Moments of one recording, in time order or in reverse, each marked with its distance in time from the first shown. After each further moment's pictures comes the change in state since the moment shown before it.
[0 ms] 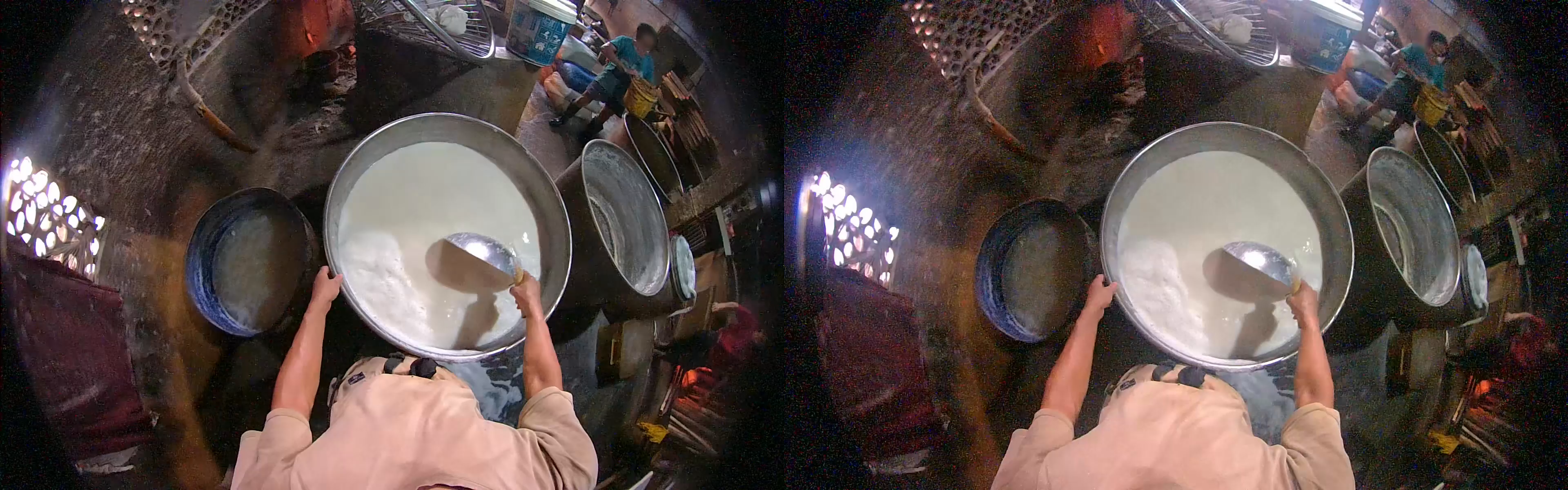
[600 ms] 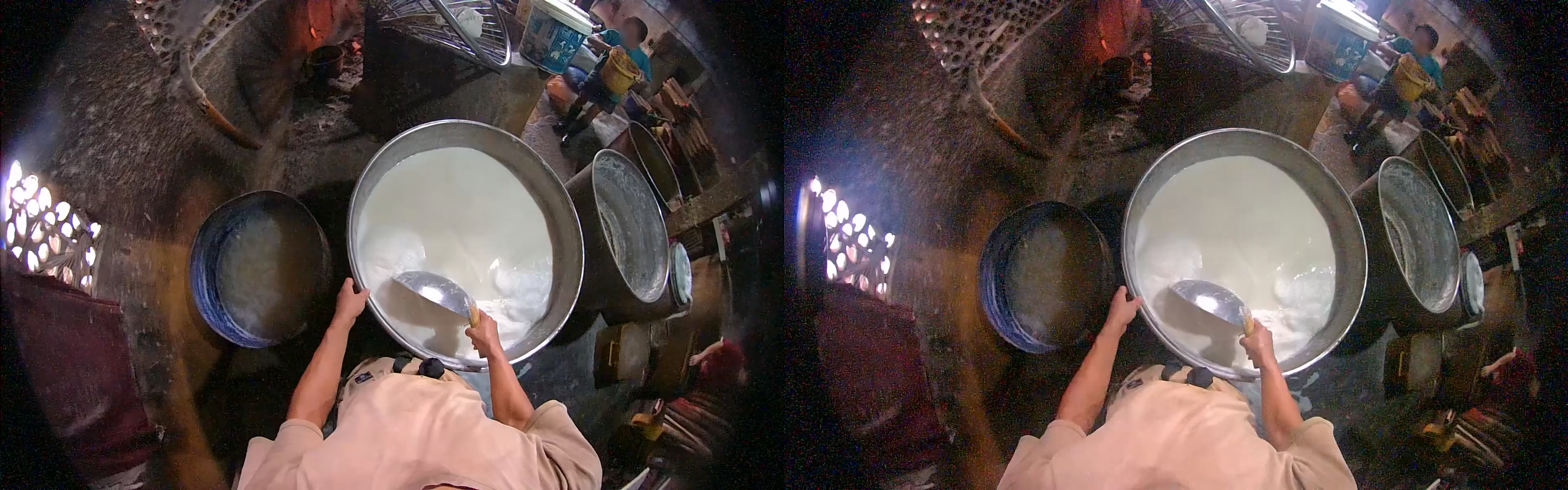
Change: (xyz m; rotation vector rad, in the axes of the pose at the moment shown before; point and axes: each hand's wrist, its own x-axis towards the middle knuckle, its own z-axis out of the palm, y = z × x) left_hand -0.010 0.004 -0.006 -0.109 -0.022 0.027; right_hand -0.100 -0.053 0.128 0.076 -0.298 0.028
